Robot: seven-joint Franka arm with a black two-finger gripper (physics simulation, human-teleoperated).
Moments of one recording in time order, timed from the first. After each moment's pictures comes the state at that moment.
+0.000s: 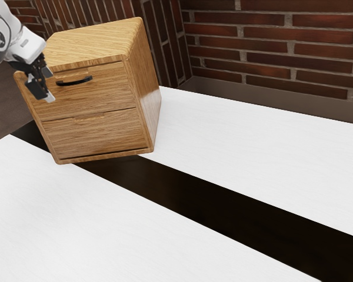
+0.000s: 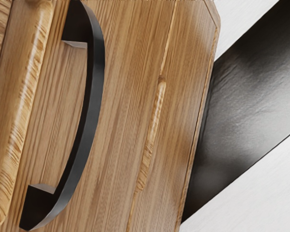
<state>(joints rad) 0.27 0.25 0.35 -1.22 -0.11 1.89 1.33</state>
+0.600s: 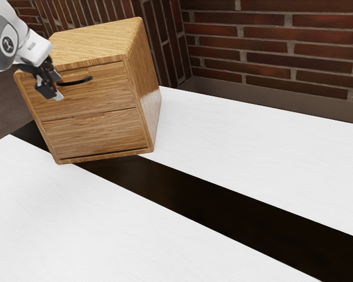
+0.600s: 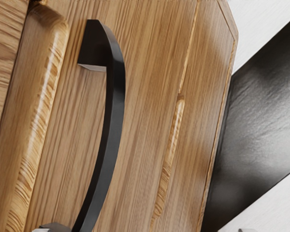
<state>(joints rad) 0.27 0.27 0.33 -1.24 -0.13 1.97 1.33</state>
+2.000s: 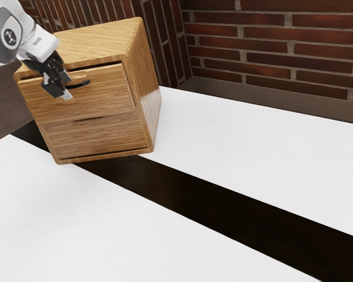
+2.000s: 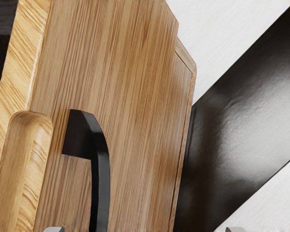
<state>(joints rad) 0.27 0.25 0.29 -1.21 -0.14 1.87 1.33</state>
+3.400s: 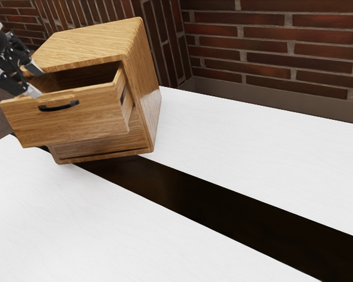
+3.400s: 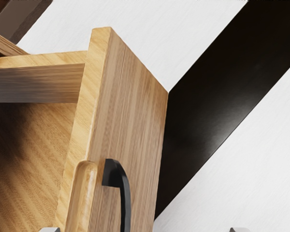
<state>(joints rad) 0.21 -0.20 0.26 -1.54 -0.14 1.80 1.33</state>
